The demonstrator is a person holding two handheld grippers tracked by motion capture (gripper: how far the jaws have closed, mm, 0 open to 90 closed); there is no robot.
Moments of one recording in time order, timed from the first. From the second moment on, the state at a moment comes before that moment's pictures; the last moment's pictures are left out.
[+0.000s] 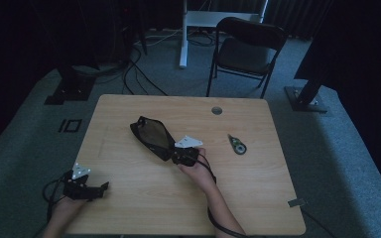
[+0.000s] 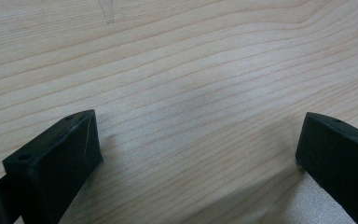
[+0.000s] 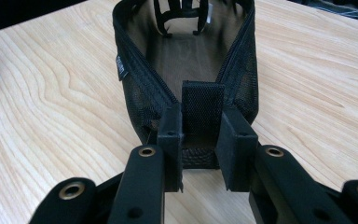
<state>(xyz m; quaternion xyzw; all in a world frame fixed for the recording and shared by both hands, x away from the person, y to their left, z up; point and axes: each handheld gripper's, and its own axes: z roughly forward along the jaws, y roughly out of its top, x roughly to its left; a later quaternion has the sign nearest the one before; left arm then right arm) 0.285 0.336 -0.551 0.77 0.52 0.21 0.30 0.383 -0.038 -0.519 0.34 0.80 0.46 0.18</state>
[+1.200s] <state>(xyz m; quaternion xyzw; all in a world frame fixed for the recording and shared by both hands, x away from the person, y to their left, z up) 0.285 0.337 -0.551 0.77 0.52 0.21 0.30 0.355 -0.112 -0.521 0.38 0.78 0.46 0.19</state>
